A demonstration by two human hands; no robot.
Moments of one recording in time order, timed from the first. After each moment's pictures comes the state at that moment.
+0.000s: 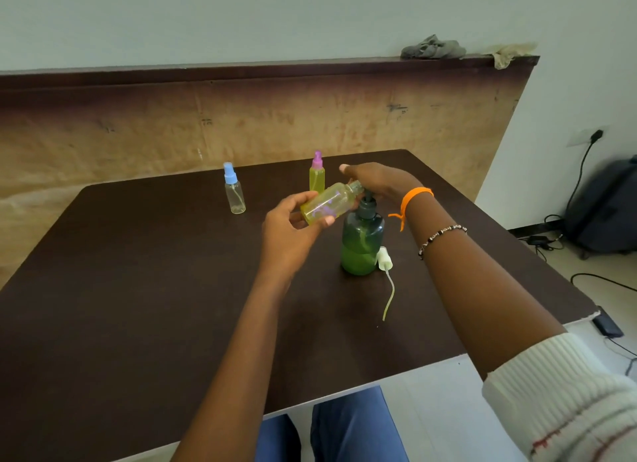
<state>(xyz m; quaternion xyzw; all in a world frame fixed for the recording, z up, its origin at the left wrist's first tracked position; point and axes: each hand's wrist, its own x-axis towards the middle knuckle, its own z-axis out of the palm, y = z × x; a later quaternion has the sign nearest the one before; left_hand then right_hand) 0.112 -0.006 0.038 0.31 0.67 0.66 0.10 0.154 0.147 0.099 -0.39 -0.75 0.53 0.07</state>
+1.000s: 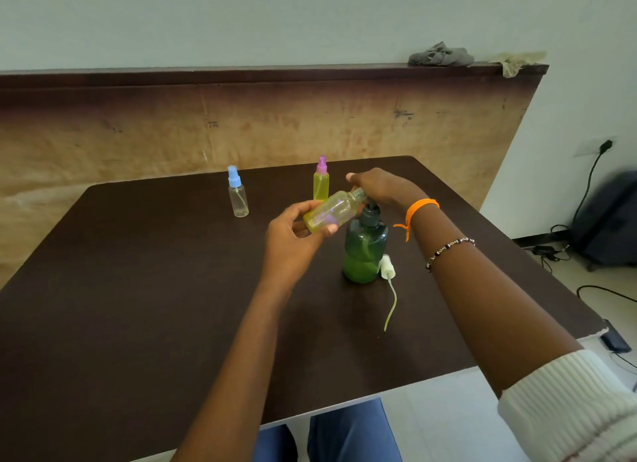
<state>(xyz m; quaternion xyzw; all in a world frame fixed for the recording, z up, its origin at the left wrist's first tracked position) 0.112 -0.004 0.034 0.31 0.67 0.67 0.10 0.151 0.155 0.101 -0.36 -0.82 0.44 0.07</state>
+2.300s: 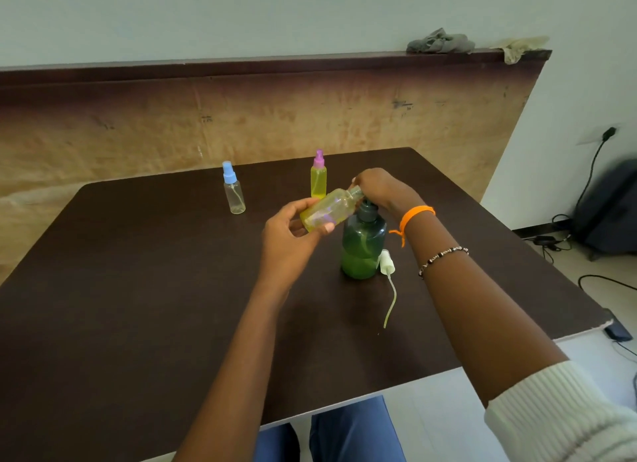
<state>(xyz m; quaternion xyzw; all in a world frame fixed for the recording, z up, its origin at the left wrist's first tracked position) 0.112 -0.002 0.030 0.31 0.66 0.67 0.11 0.150 0.155 0.096 -0.36 -0.87 0.33 0.01</state>
